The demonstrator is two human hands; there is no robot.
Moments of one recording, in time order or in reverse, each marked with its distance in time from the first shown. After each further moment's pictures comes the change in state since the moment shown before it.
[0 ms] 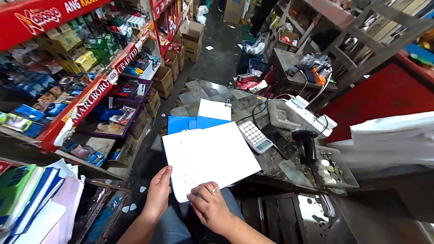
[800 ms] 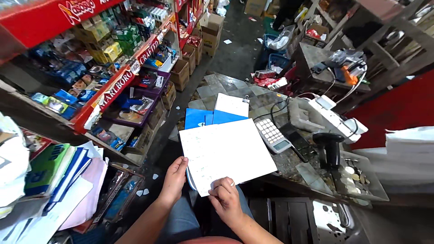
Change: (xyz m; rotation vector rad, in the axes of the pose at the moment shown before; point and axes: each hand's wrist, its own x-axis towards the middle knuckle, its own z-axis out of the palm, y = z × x) left_hand 0.000 0.000 -0.004 0.005 -0.052 -0.002; right_hand -0.003 -0.001 0.006 0.245 0.240 0.132
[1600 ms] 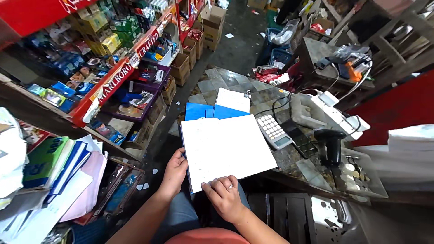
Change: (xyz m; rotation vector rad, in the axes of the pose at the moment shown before) left_hand 0.002 -0.001 0.000 -0.029 -0.036 0.016; right_hand -0.005 0.004 -0.003 -0.436 -0.087 -0.314
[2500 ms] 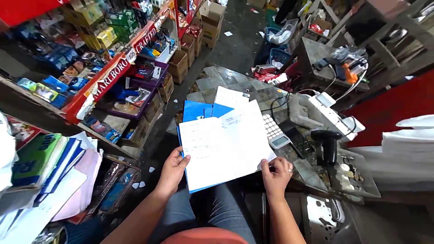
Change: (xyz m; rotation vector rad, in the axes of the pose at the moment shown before) left_hand -0.002 0.004 0.000 0.059 0.001 -0.011; right_hand -0.023 0.109 -0.065 -0.186 0.181 0.850
